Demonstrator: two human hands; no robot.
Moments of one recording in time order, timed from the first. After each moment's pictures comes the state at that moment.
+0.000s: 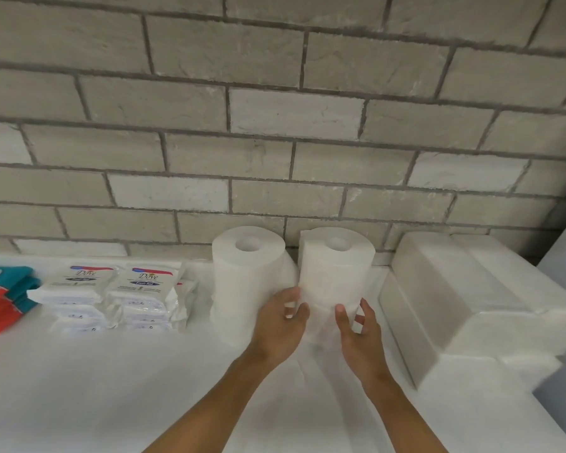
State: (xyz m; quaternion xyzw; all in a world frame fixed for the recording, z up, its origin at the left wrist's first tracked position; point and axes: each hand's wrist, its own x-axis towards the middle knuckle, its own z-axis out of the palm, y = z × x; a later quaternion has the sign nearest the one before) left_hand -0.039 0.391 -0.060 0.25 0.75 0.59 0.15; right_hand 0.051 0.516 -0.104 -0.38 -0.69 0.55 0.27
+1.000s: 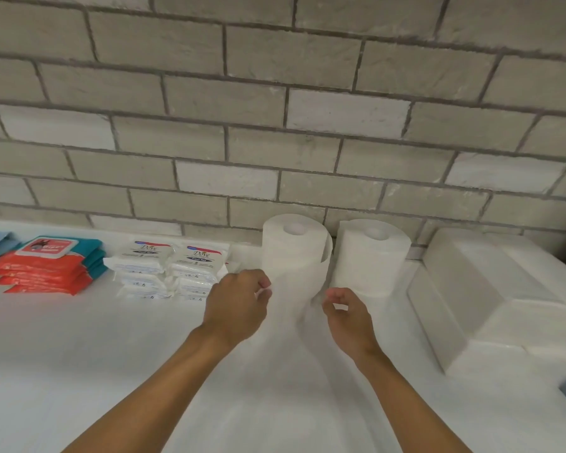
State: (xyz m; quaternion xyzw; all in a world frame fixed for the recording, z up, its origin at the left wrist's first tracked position) left_hand -0.067 0.259 -0.025 0.28 0.90 0.33 -0.06; right_hand 0.026 0.436 -0.075 -0.31 -0.76 0.53 0.24
